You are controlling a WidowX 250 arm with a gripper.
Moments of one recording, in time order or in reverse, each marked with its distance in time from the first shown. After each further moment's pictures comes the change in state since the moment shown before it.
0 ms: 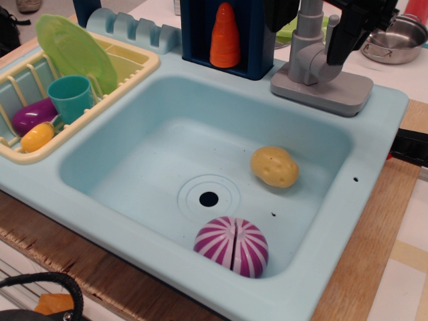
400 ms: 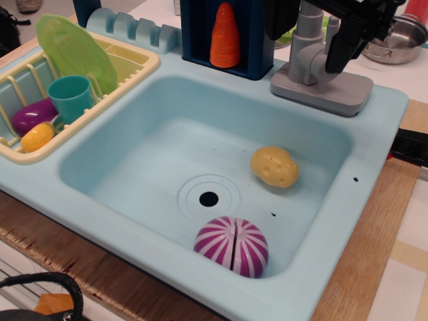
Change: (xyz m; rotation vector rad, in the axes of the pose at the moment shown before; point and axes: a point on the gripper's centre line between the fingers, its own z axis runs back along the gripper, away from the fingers) arm 0.003 -0.001 -0.008 0.009 0.007 -0.020
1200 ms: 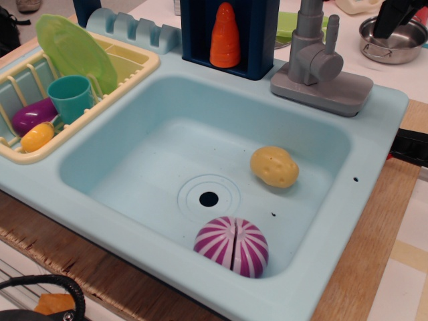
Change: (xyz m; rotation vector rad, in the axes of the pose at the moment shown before) arm 0.043 -0.013 0.006 0.024 -0.086 -0.127
